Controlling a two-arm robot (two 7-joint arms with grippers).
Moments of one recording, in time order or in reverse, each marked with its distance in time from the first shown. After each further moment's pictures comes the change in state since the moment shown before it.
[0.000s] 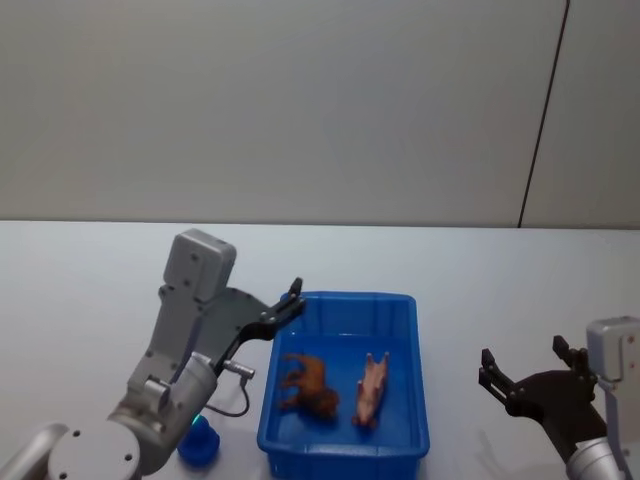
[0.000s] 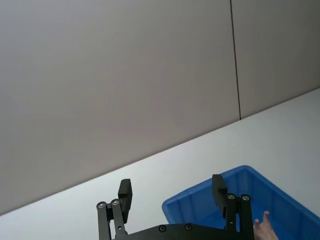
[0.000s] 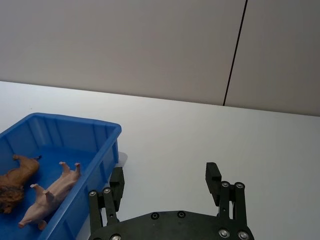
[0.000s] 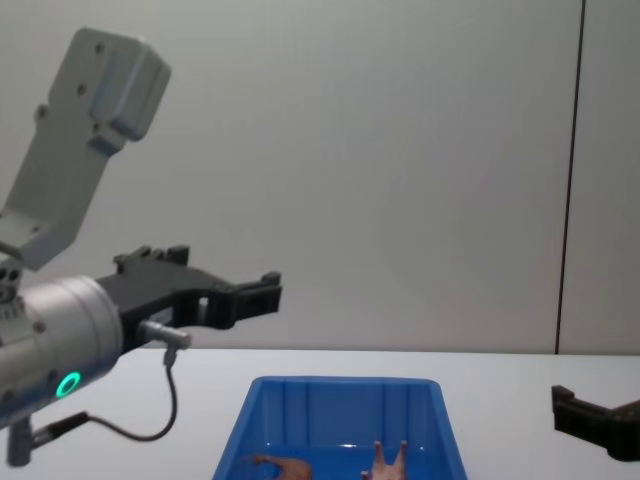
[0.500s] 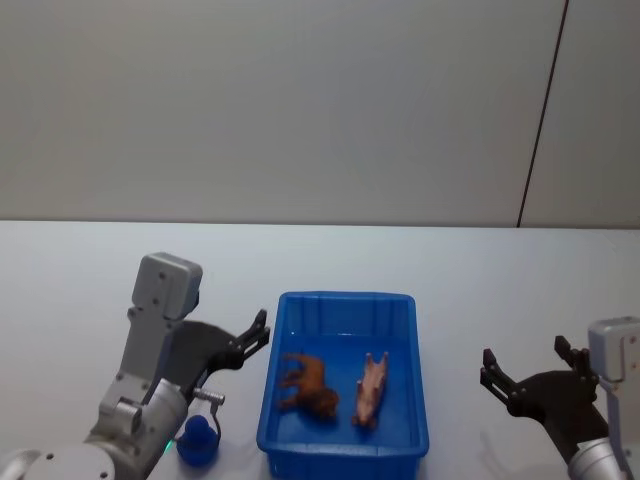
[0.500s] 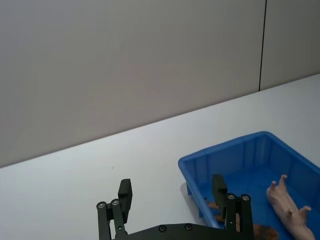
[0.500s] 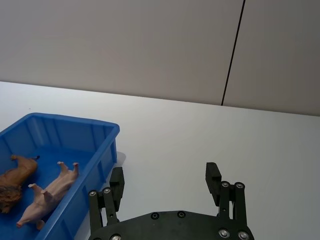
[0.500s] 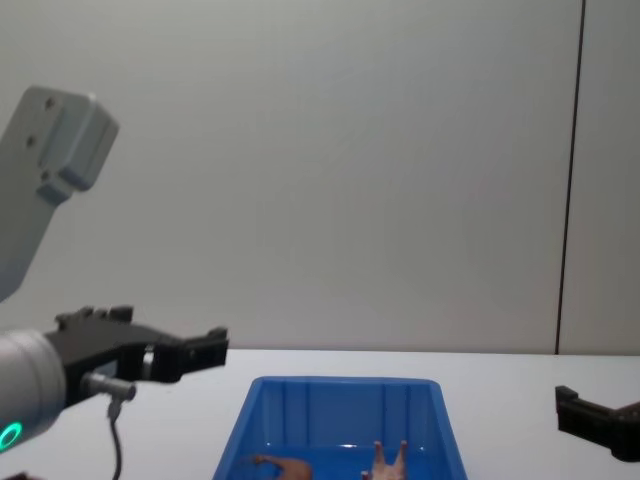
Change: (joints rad) left arm 0.063 0.041 -0.026 -0.029 -0.086 0.088 0.071; right arm -0.004 0.003 0.002 -0.004 0.001 0.000 -0.005
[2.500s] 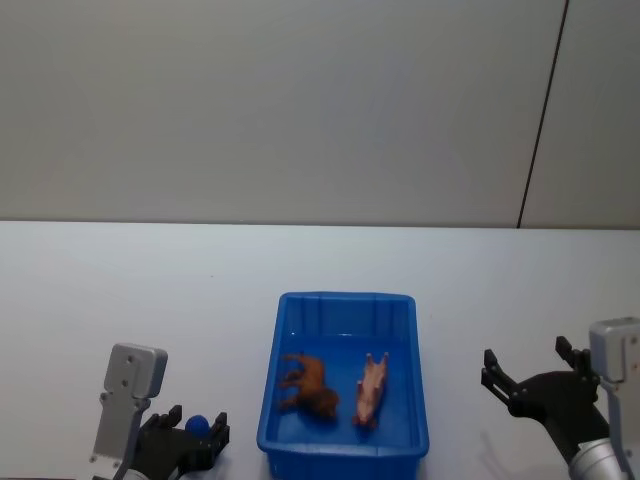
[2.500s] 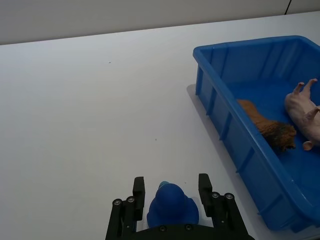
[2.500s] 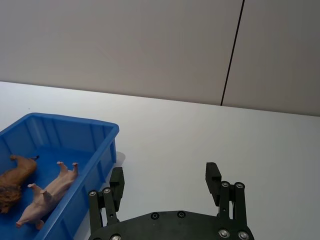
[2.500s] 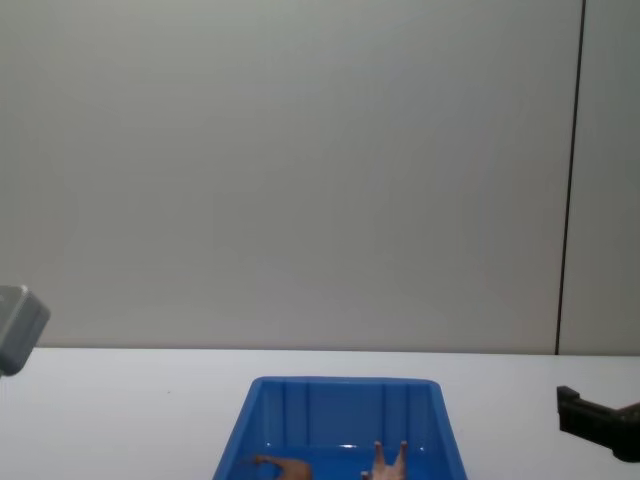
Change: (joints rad) left arm 0.124 0.025 -0.033 0.064 -0.163 0.083 0.014; right arm -0.002 0.001 0.000 -0.001 0.000 0.000 -0.002
